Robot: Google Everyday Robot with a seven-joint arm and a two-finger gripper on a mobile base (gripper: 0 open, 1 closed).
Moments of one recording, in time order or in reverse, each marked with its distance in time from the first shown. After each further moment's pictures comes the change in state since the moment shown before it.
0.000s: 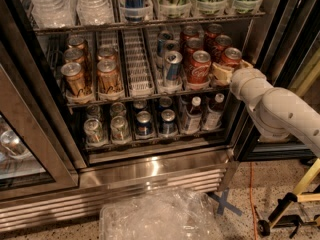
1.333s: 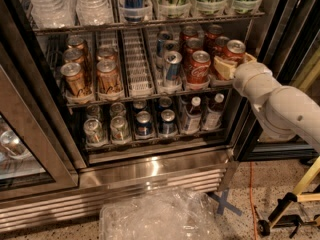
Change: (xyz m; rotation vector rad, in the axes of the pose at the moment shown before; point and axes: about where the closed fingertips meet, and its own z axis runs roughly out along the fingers) arm -0.040 0.009 -0.019 -0.020 -0.076 -0.023
